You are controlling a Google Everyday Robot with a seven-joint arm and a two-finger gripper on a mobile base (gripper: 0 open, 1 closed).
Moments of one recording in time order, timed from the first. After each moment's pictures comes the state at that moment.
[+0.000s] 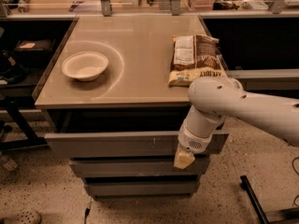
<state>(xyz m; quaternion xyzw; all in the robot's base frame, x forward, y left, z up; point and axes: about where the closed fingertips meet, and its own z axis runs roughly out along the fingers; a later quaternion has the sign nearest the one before) 0.443 -0.099 0.649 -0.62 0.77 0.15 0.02</state>
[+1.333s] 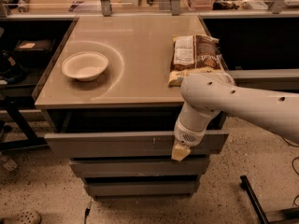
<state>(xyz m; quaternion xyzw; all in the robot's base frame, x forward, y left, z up) 0.471 -0.097 0.647 -0.62 0.78 0.12 0.02</state>
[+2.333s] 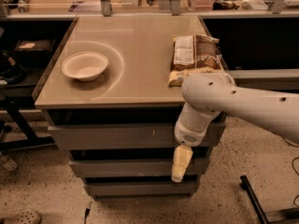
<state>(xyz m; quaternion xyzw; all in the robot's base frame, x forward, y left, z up) 0.471 -0.097 0.647 -0.62 0.78 0.12 0.02</state>
